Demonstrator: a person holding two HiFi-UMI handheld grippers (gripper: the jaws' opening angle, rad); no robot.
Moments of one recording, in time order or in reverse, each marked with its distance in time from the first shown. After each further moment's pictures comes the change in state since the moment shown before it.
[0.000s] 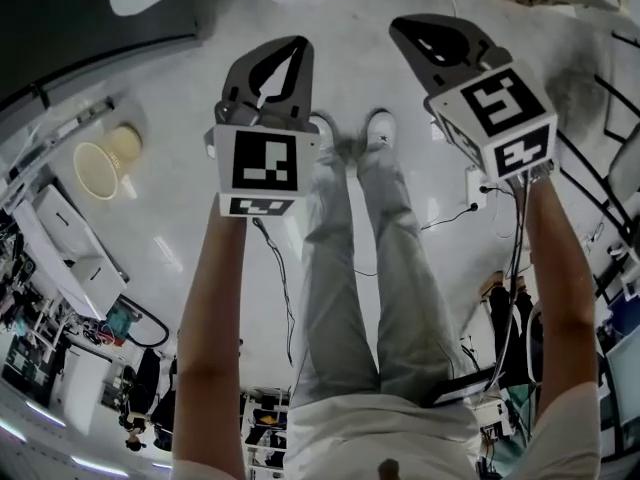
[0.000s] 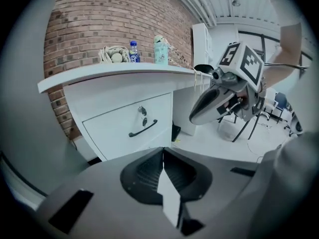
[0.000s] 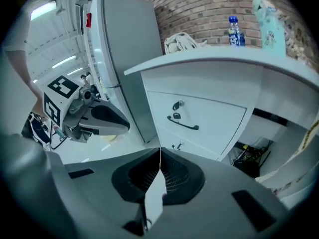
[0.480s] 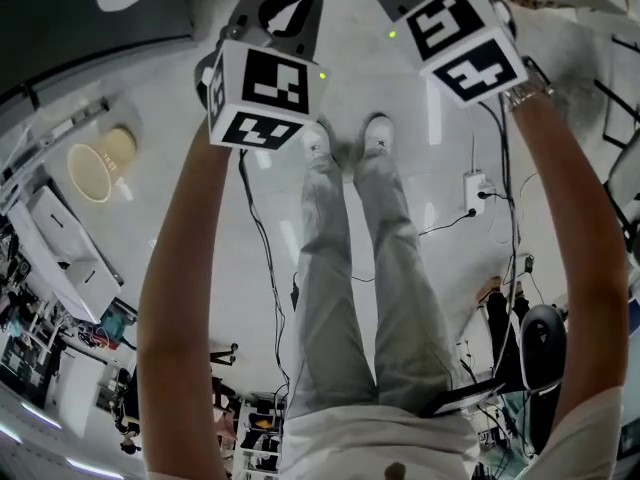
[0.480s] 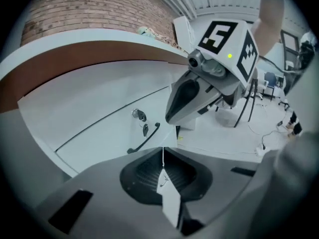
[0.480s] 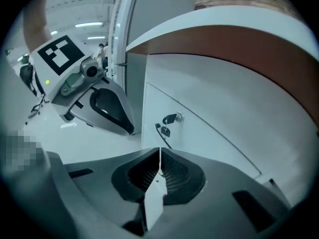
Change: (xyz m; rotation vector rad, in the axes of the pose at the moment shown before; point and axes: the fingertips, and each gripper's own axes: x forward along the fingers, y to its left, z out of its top) left arm 0.063 0.030 0.009 0.206 0.015 -0.032; right arm 0.069 -0.040 0.041 -0.386 0.035 -0.101
